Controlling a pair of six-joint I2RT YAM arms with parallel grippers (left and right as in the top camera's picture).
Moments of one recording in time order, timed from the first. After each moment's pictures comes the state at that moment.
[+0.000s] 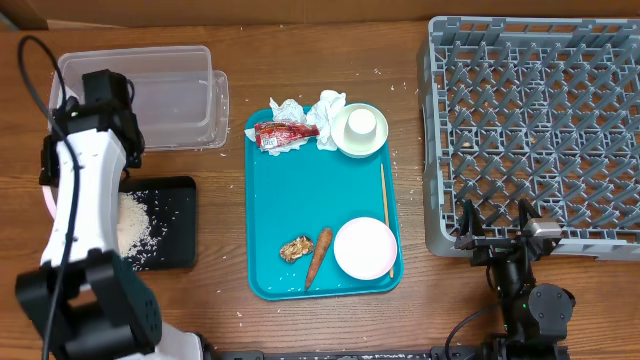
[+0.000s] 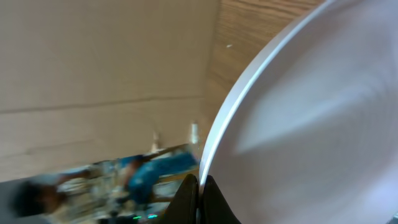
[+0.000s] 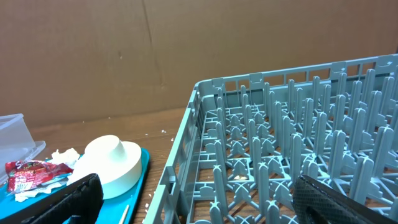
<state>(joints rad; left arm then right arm) 0.25 1.70 1.42 -1.07 -1.04 0.10 -0.05 0.01 0.02 -0.03 -0.12 0.17</state>
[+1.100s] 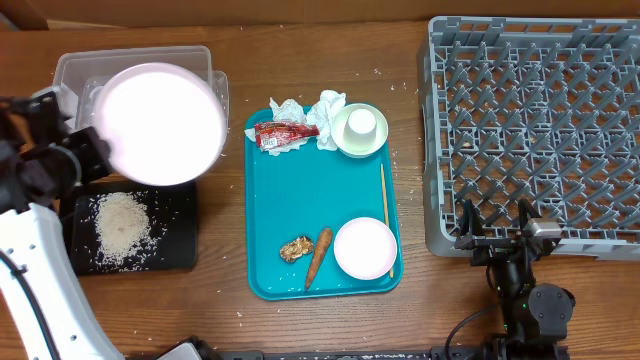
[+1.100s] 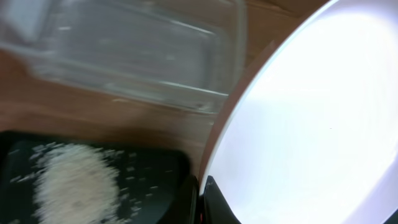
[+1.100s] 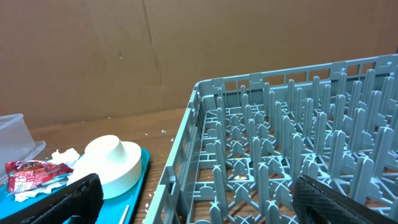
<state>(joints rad) 0.50 1.38 1.45 -1.04 0.46 0.08 -0.05 0.01 0.02 -0.03 -0.12 0.17</state>
